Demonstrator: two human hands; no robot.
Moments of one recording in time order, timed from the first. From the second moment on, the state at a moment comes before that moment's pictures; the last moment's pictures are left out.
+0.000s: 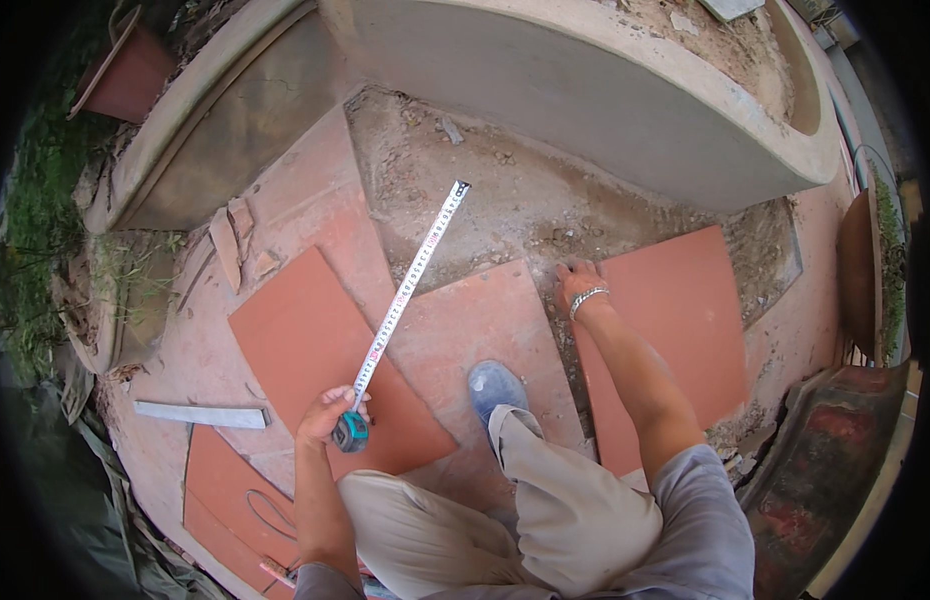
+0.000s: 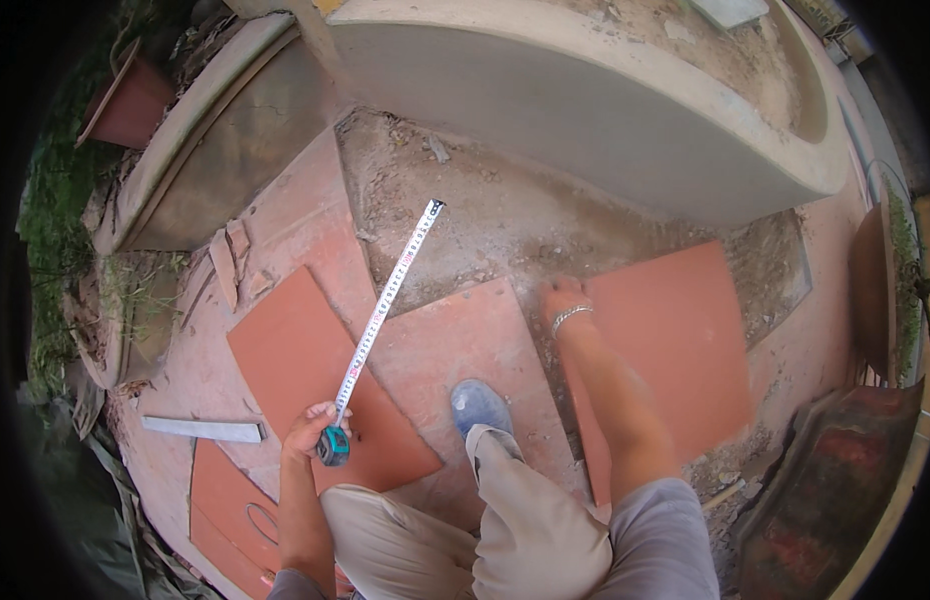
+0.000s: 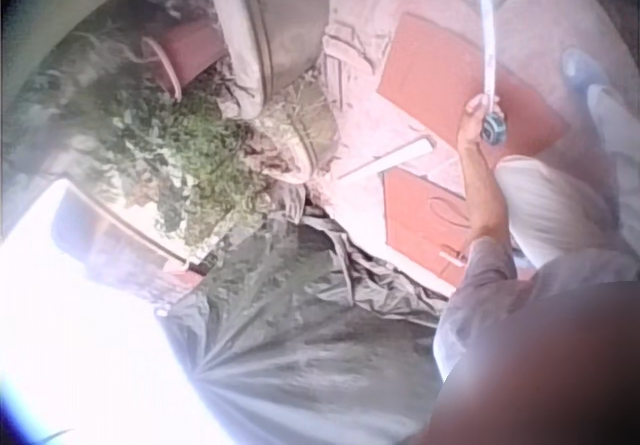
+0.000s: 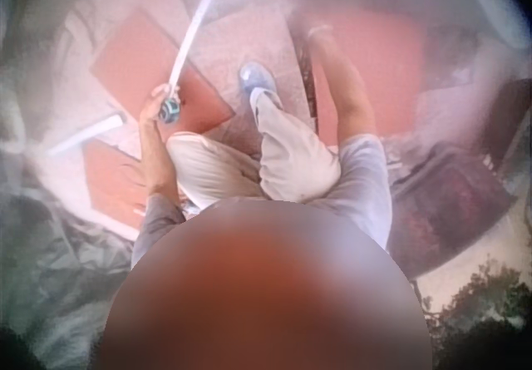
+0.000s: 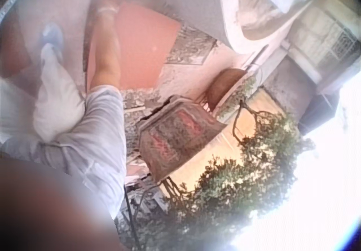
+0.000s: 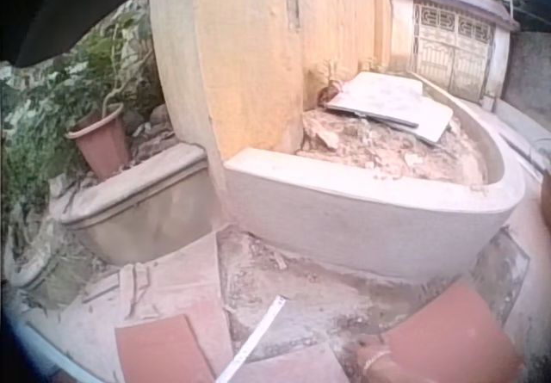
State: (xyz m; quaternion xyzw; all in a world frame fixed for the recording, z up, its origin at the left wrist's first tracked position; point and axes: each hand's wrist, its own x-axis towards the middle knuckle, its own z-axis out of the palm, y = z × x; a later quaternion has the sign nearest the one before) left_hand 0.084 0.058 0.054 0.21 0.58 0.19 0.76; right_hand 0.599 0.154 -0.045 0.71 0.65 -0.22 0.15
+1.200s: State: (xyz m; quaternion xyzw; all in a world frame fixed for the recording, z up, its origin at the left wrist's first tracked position) left_hand 0.071 0.130 0.130 0.45 0.66 -0.08 0.60; right_hand 0.558 0.168 -0.043 0.67 0.27 -0.61 -0.32
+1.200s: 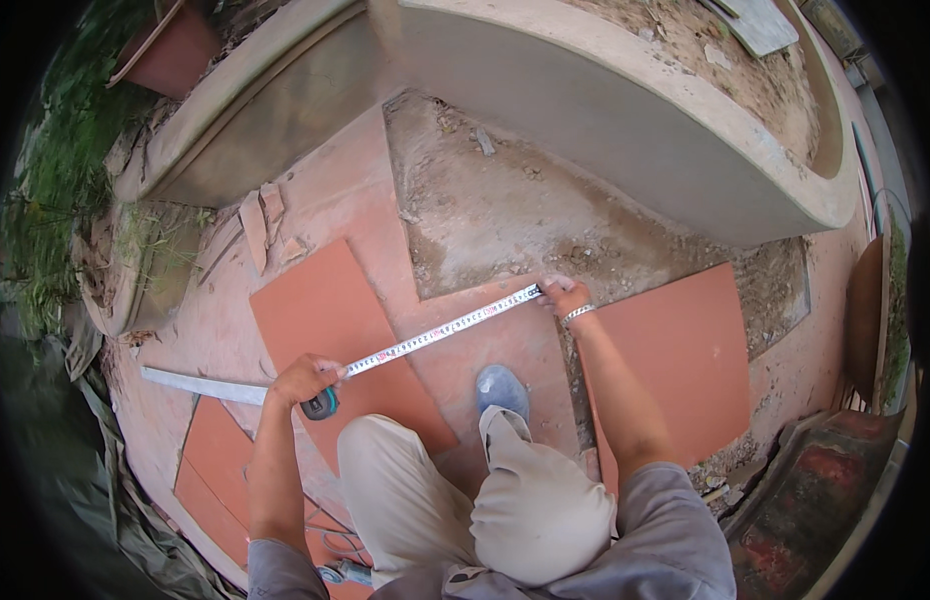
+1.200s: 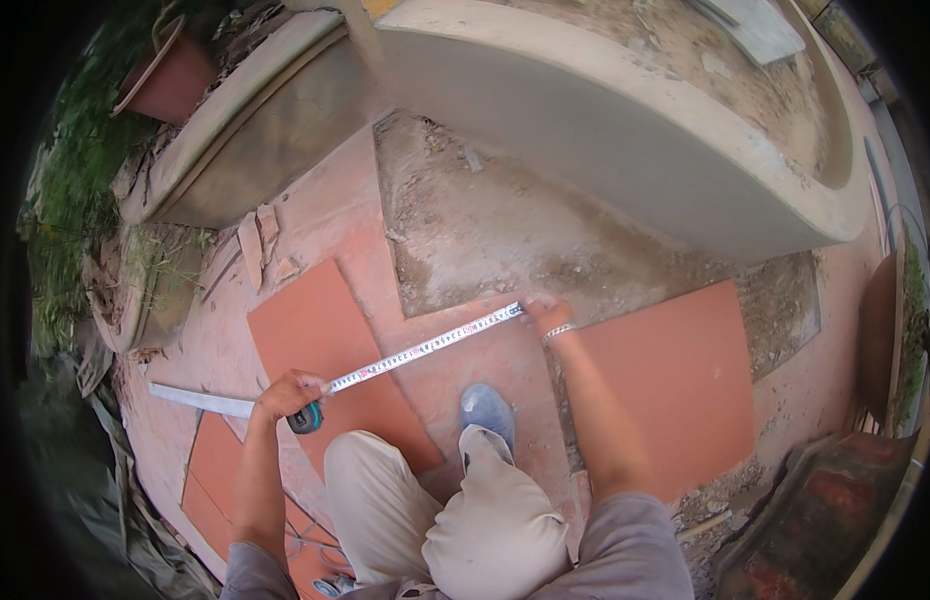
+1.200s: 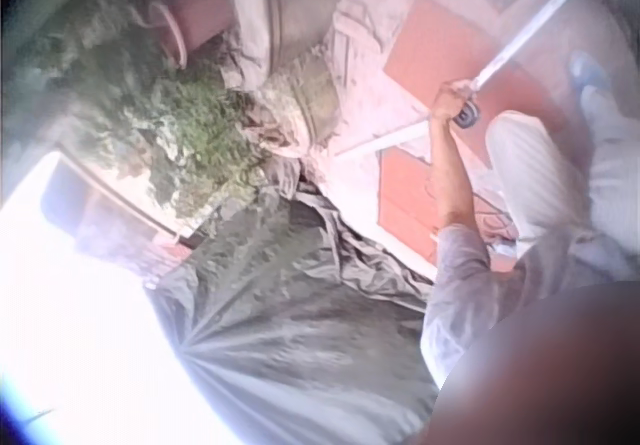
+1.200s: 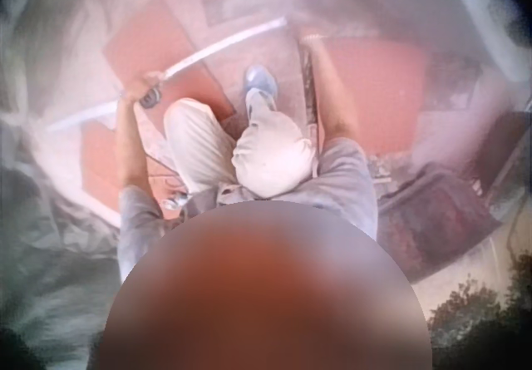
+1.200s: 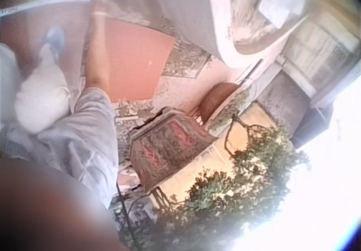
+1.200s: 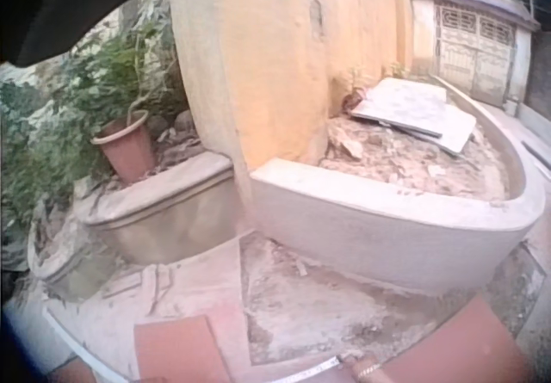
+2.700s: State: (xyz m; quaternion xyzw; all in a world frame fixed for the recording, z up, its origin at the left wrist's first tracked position) left_hand 0.191 0.224 0.018 0.59 0.66 -0.30 0.35; right_hand 0.549 0.181 -0.105 0.78 0.33 -0.45 -0.30
